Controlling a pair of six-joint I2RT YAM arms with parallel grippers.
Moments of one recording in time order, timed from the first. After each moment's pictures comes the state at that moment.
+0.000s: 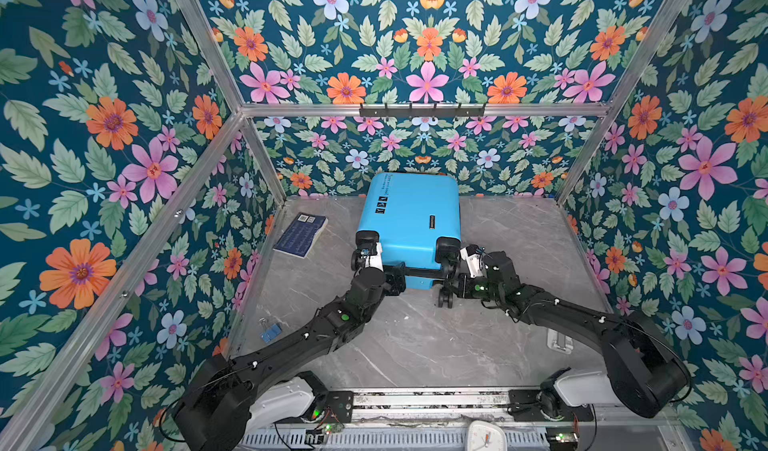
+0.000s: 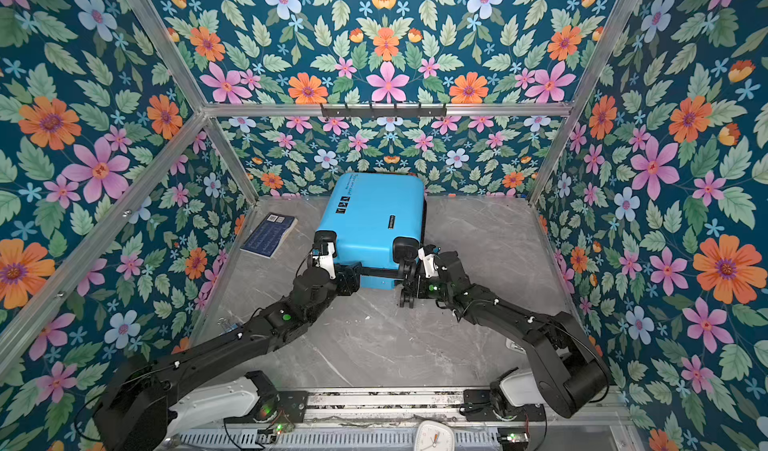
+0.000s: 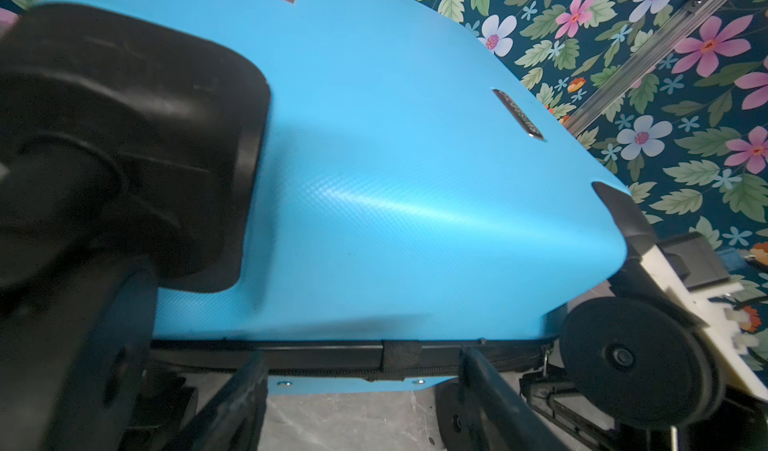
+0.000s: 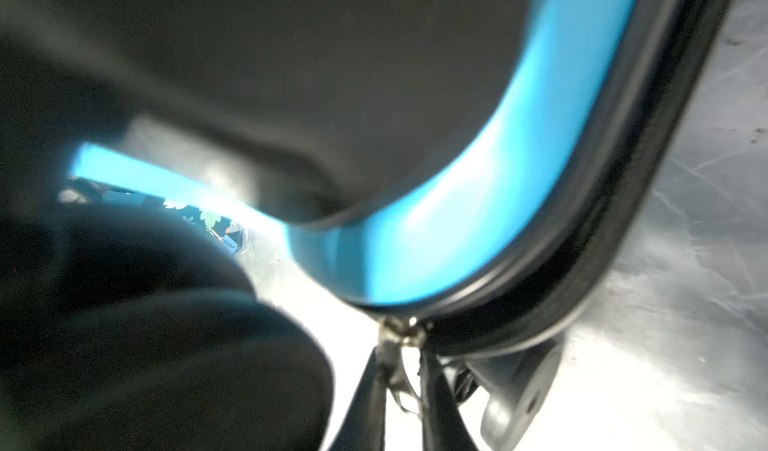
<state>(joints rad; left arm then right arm) -0.79 1.12 0.59 0.16 -0.35 -0.55 0.51 1.39 0.65 0.14 -0.42 0.61</state>
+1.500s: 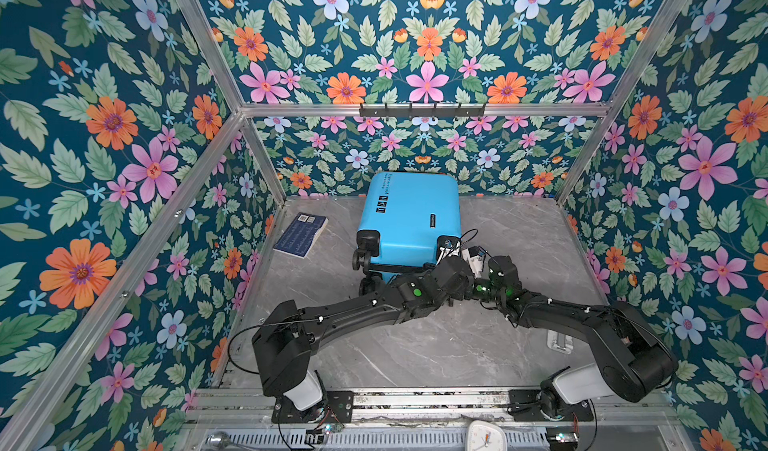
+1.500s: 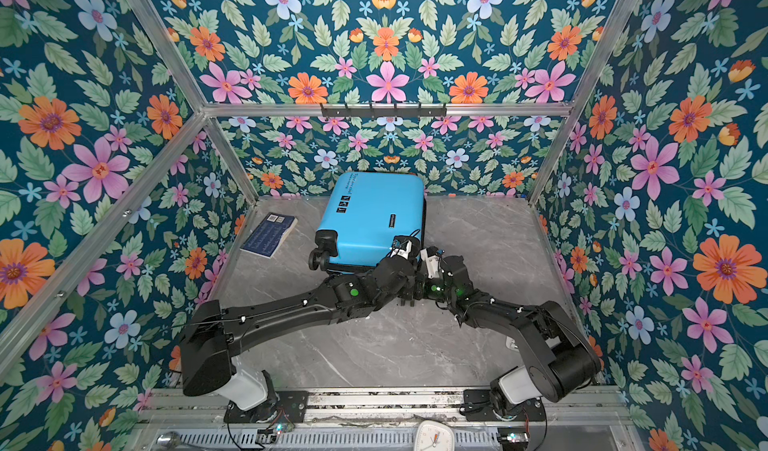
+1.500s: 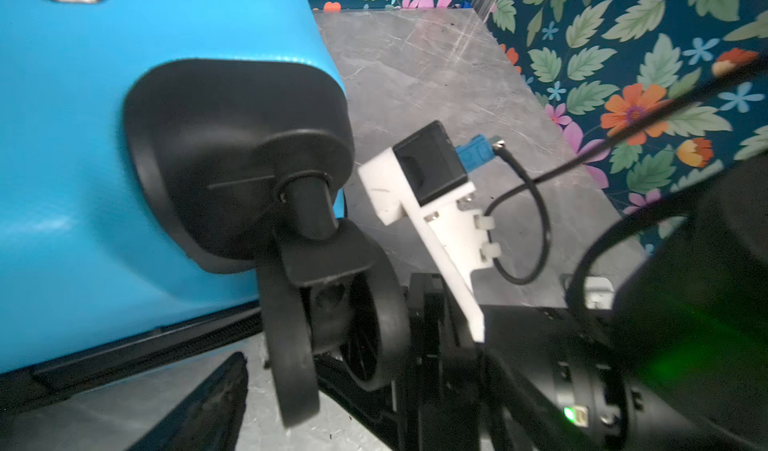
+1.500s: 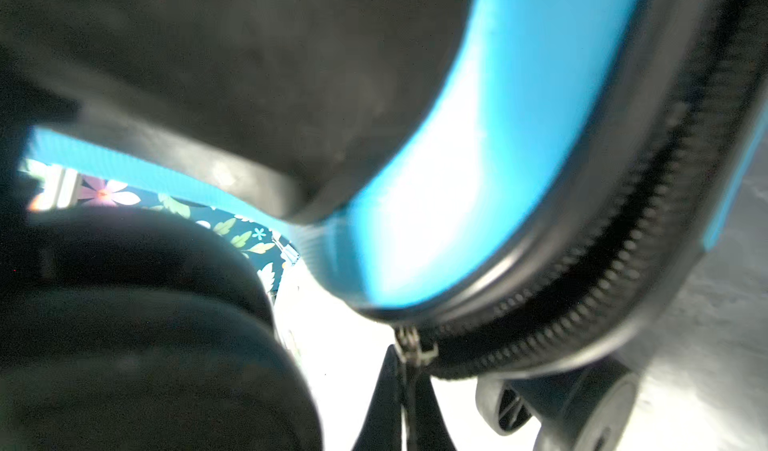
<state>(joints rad) -1.13 1.64 1.30 -0.36 -0.41 -0.60 0.45 1.48 0.54 0.47 -0.58 0.78</state>
